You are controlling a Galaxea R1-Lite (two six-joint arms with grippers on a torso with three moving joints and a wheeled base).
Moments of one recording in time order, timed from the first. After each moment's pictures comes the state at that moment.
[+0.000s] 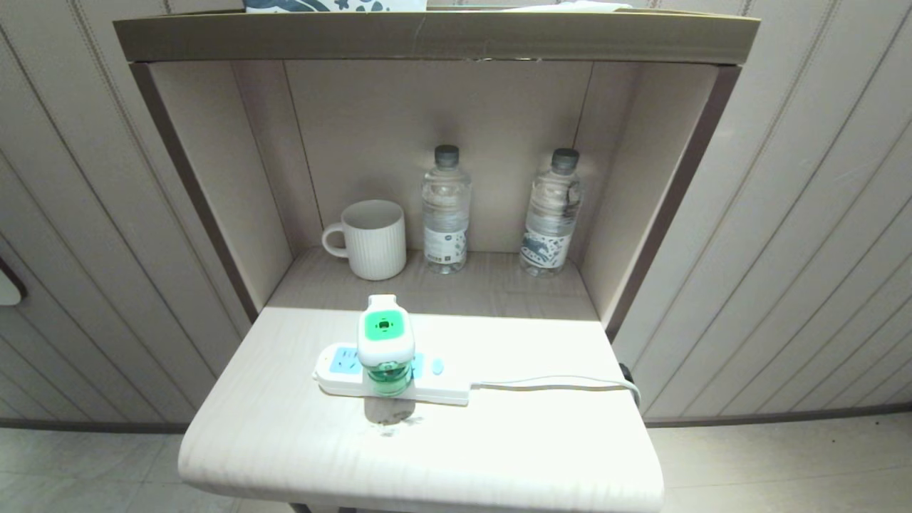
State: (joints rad) left arm 0.00 0.00 0.00 0.02 -0.01 0.01; right arm 0.00 0.00 0.00 0.02 -0.02 0.02
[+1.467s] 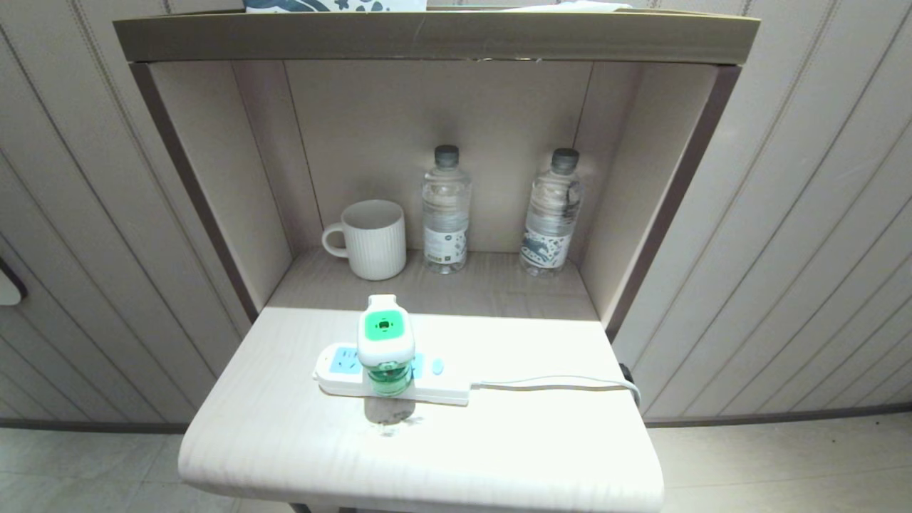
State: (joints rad) left arm 0.00 0.00 0.00 0.02 -0.01 0.01; right arm 0.00 0.00 0.00 0.02 -0.02 0.02
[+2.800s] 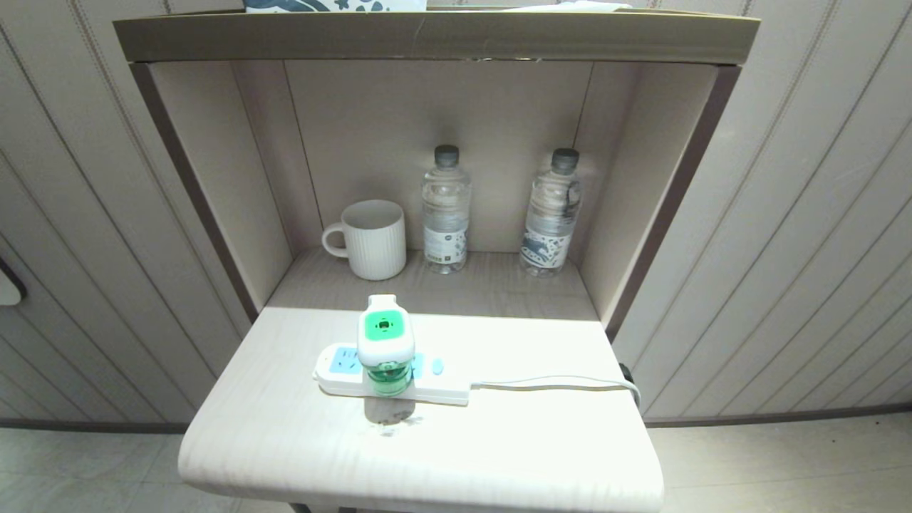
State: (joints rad) left arm 0.00 0.00 0.00 0.02 -0.01 0.01; right arm 0.00 0.00 0.00 0.02 -0.02 0.02
